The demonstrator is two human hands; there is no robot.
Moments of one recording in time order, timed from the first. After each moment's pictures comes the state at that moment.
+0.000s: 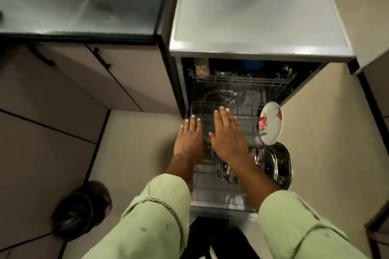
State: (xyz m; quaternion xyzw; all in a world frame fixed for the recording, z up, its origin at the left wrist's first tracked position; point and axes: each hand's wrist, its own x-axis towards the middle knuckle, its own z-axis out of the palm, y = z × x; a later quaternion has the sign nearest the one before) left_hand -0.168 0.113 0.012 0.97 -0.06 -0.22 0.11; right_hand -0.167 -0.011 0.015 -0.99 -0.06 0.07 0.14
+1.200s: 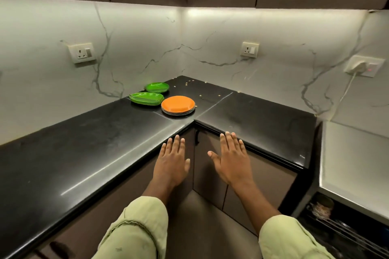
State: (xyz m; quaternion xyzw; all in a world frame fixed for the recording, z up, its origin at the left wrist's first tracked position) left_hand -0.217 0.596 0.207 0.98 0.19 0.09 0.04; right_hand -0.122 0.427 0.217 -0.92 -0.33 -0.14 0.15
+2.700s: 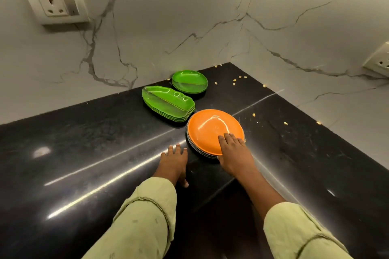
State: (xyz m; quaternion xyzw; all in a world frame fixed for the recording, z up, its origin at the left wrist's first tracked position) left_hand 0.105 0.941 0.114 0.91 0.29 -0.24 0.16; right_hand 0.242 0.803 0.155 -0.87 -0.49 0.02 -0.06
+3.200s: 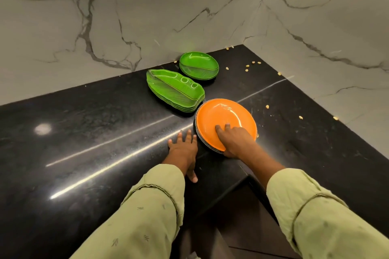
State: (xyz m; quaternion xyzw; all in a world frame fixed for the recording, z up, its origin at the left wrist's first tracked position) left_hand 0.128 0.964 0.111 0.89 0.27 -0.31 0.18; right_hand 0.268 0.871 0.147 -0.77 -0.56 0.06 -0.29
